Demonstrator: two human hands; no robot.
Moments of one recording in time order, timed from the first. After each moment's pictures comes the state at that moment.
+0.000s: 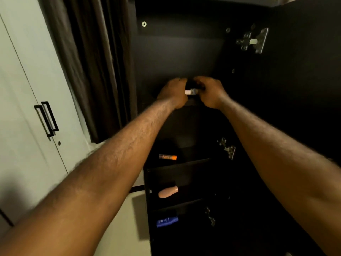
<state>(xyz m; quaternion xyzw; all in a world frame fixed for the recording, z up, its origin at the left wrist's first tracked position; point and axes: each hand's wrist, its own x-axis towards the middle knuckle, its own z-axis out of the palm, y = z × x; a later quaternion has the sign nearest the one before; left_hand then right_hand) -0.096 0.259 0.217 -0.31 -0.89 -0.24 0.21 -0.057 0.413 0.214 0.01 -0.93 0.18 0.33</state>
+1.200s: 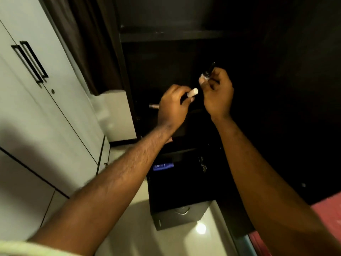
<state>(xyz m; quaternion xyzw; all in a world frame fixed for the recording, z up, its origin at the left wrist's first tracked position) -0.002 0.276 0.013 -0.29 -0.79 -0.45 0.29 0.027 0.406 0.040 -0.06 -0.72 0.54 0.44</state>
